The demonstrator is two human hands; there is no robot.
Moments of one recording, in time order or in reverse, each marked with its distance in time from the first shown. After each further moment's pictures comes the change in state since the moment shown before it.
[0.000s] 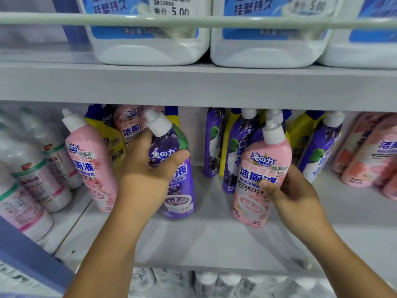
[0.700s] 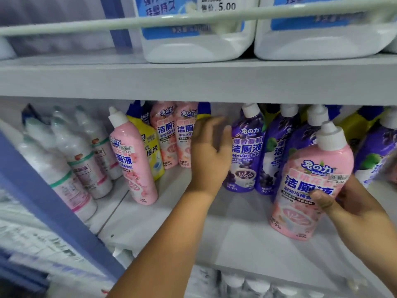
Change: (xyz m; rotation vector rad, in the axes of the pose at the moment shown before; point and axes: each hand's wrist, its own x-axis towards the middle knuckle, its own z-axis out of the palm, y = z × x) left_hand 0.040 -0.035 0.080 -0.015 0.182 0.335; right_hand -0.002 0.009 -0.018 0.151 -0.059 -0.025
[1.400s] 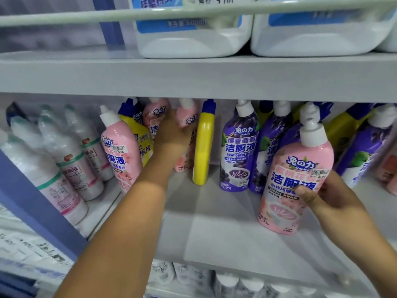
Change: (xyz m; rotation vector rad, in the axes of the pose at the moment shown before) left_hand 0.067 -0.057 -0.043 0.360 -0.229 -0.370; right_hand 0.003 -0.011 0.012 -0.013 -0.036 0.001
